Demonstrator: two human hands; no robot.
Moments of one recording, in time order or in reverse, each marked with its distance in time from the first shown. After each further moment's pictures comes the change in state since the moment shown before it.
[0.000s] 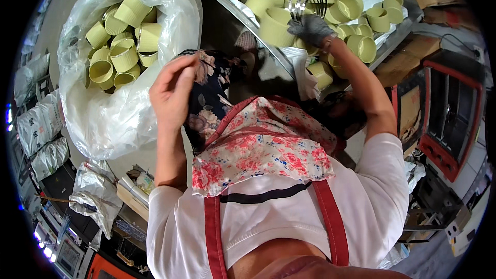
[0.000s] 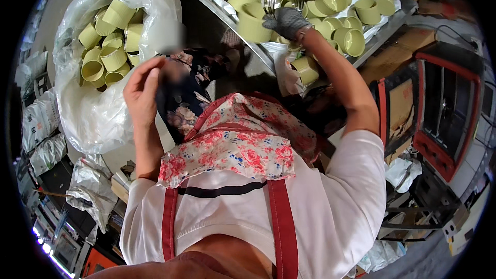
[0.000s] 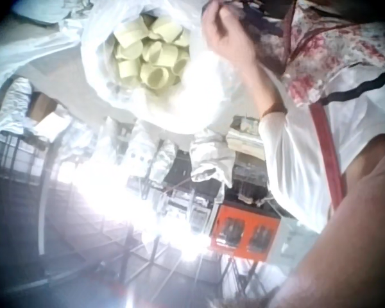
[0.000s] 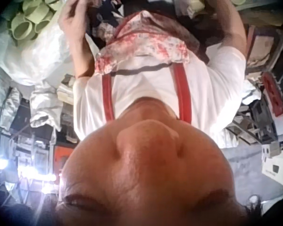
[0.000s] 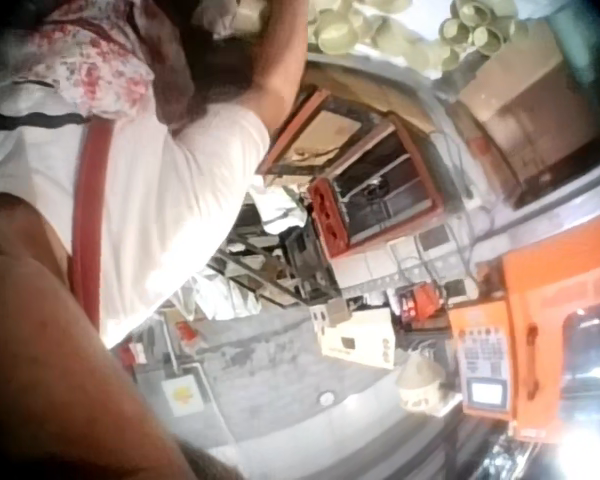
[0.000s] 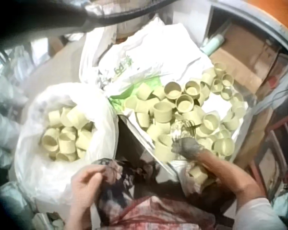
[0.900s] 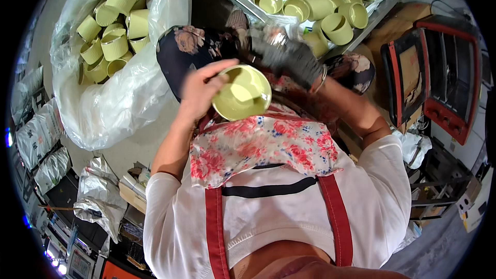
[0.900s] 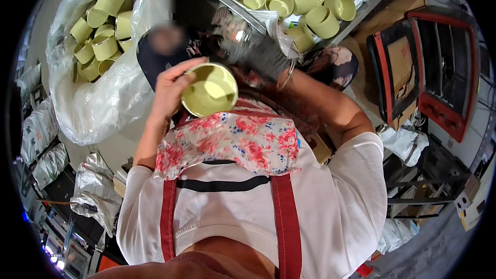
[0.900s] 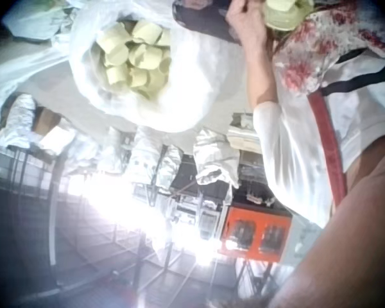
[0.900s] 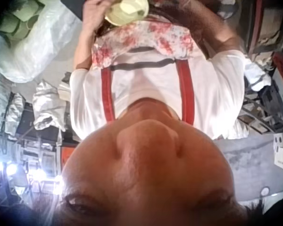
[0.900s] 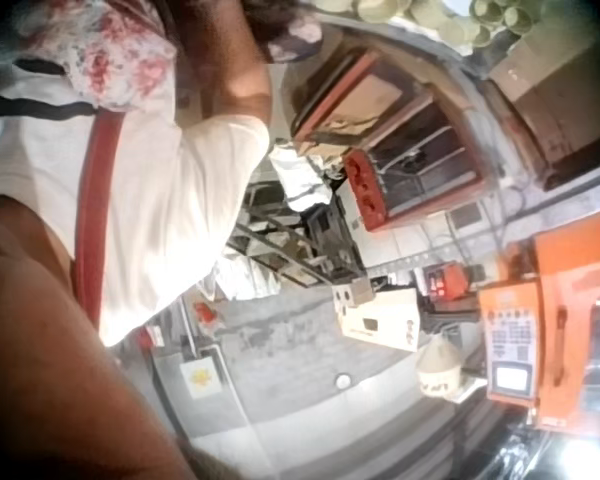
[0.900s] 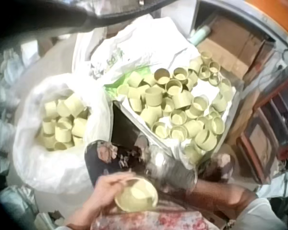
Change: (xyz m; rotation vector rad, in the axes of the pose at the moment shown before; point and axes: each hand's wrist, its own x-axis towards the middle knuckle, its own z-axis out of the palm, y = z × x) left_hand -0.070 -0.025 0.016 0.009 -0.467 -0.299; right_hand -0.142 -0.145 0.022 0.216 0.308 -0.131
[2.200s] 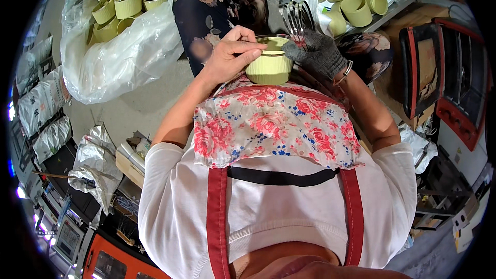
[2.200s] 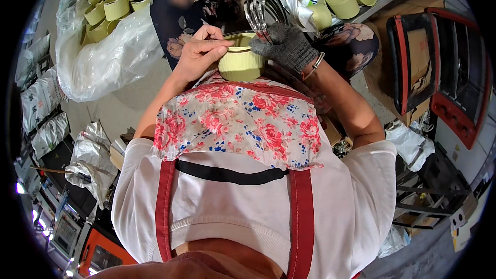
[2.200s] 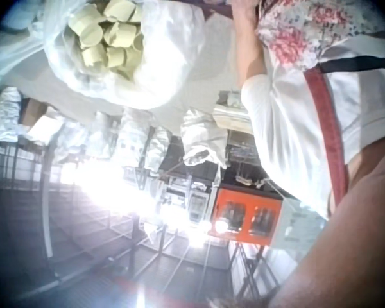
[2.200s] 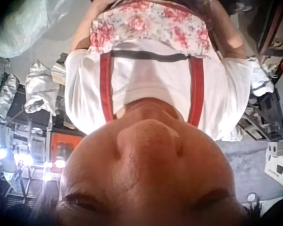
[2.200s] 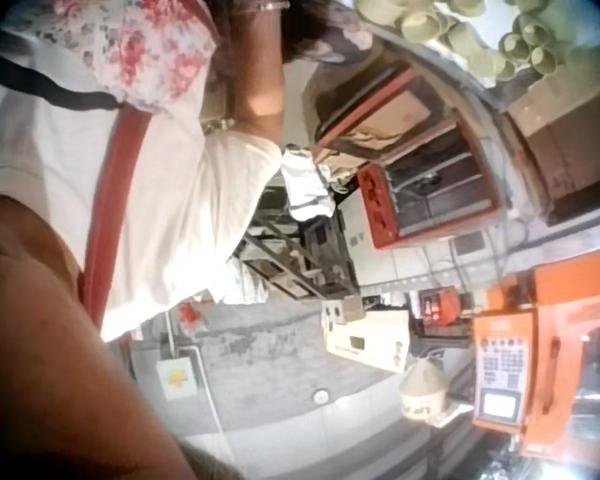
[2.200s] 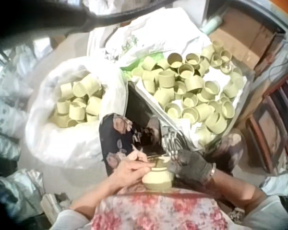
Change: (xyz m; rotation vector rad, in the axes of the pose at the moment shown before) left_hand -0.024 -0.047 0.024 0.166 -0.132 0.377; right_hand -0.063 -0.022 0.027 0.362 -0.121 0.167
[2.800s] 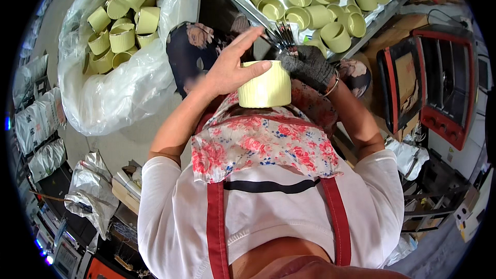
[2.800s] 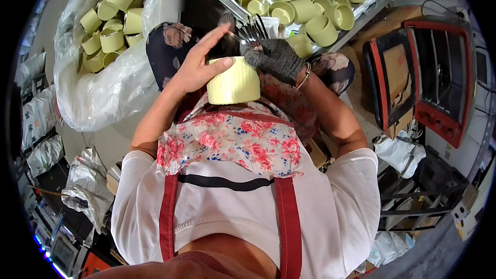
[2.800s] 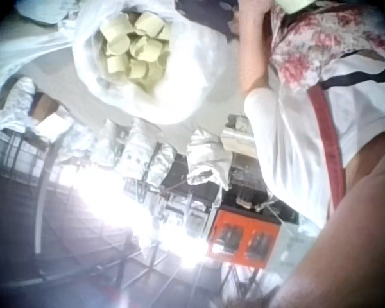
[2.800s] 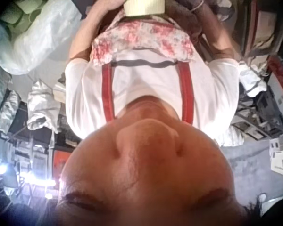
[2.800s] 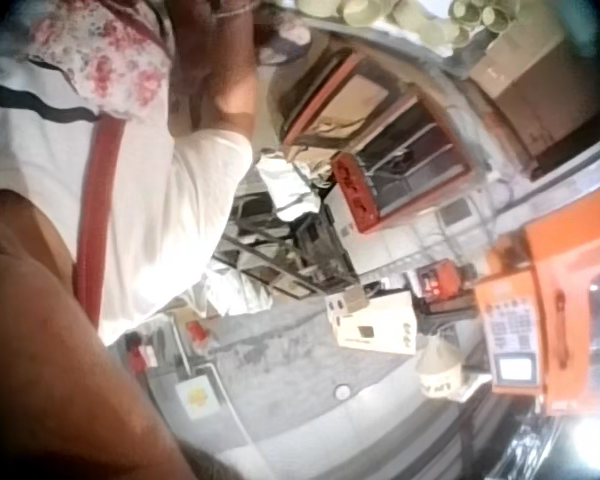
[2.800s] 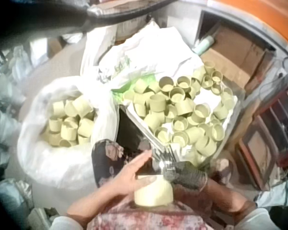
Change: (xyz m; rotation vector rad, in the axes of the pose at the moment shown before) left_hand 0.084 0.034 -0.009 0.167 -0.008 0.060; right_hand 0.030 -0.002 -0.062 0.284 -0.025 0.087
